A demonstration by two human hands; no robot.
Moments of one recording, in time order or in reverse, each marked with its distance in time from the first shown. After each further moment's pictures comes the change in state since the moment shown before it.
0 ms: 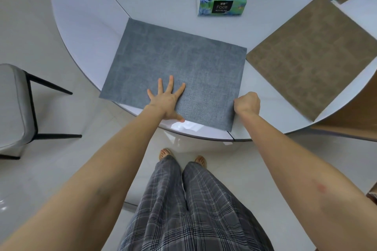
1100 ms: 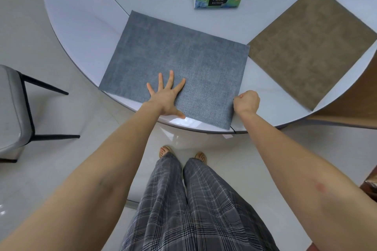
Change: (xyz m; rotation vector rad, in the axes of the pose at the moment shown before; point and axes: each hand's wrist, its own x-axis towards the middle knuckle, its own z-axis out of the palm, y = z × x) left_hand 0.001 -0.005 0.010 -0.057 0.048 0.059; right_hand 0.006 0.026 0.018 -0.061 0.057 -0.120
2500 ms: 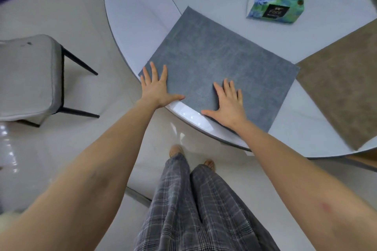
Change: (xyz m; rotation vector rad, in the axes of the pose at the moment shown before) left_hand -0.023 -0.110 0.006 -0.272 0.278 -0.399; right_hand -0.057 -0.088 0.069 -0.437 -0.312 -0.785
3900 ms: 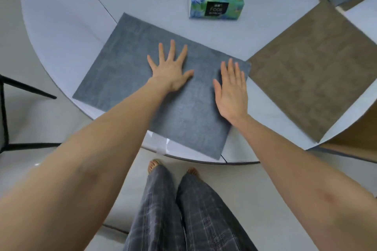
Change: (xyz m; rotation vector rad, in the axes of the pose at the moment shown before) left_hand 0.066 0.195 0.000 0.181 0.002 0.302; right_hand 0.027 0.125 -0.046 -0.074 0.373 0.161
